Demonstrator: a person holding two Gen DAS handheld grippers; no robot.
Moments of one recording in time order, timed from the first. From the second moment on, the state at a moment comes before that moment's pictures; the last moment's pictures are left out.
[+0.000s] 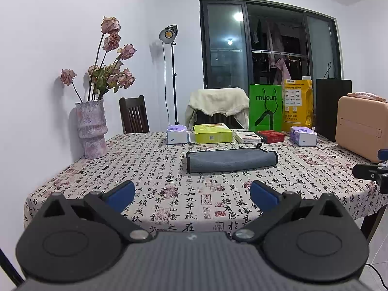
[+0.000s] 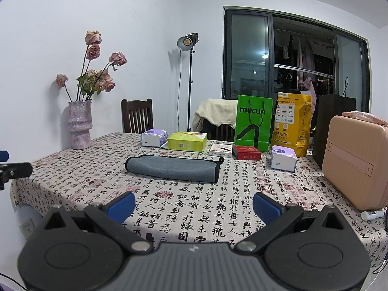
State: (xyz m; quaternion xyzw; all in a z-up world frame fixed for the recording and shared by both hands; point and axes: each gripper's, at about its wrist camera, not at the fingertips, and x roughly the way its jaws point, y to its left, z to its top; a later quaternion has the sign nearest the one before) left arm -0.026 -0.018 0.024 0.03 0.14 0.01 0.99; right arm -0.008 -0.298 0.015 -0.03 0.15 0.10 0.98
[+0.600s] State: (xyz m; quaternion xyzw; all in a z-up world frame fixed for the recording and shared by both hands) left arm -0.026 -0.018 0.024 0.03 0.14 0.01 0.99; right arm -0.006 -0.296 0.015 -0.03 0.15 0.10 0.98
